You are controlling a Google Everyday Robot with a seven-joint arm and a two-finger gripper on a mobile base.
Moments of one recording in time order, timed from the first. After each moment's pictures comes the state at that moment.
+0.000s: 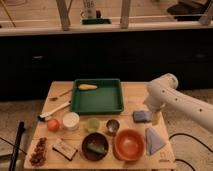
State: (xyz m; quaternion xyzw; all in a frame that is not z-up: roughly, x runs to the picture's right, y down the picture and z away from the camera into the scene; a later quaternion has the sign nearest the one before) arm 0.267 0.148 0.801 -0.30 -0.01 -0.10 0.95
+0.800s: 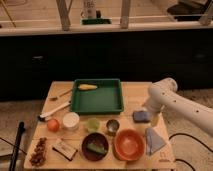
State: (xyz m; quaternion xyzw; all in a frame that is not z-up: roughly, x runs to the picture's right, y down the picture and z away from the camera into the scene) arm 0.268 0.167 0.833 -0.31 -0.04 -0.11 0.94
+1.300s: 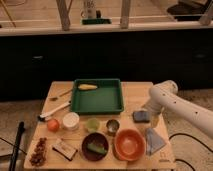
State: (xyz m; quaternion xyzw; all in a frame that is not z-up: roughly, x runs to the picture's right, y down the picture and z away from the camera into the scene) arm 0.274 0.181 0.849 -0.32 -0.06 -0.10 0.94
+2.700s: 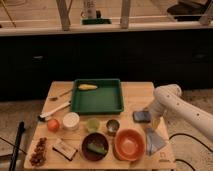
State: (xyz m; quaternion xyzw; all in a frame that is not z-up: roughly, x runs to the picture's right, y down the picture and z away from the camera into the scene) arm 0.281 0.194 0.865 -0.33 -0.08 -0.07 0.94
